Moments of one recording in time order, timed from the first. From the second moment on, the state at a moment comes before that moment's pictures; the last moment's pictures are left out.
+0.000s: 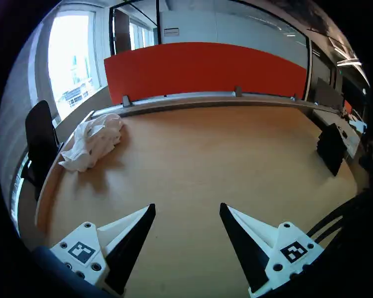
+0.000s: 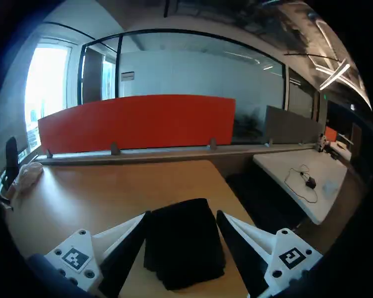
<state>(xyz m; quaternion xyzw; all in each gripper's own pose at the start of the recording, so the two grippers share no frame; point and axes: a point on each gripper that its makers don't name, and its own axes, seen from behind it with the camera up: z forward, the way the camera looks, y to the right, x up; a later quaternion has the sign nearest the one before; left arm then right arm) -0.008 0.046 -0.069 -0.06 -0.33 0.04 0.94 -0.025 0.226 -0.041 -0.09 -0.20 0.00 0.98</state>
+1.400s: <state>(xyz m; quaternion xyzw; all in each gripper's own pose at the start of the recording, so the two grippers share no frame) 0.134 0.009 0.014 0.00 -0.10 -0.02 1.00 0.059 0.069 0.003 -0.01 -0.06 0.00 1.00</state>
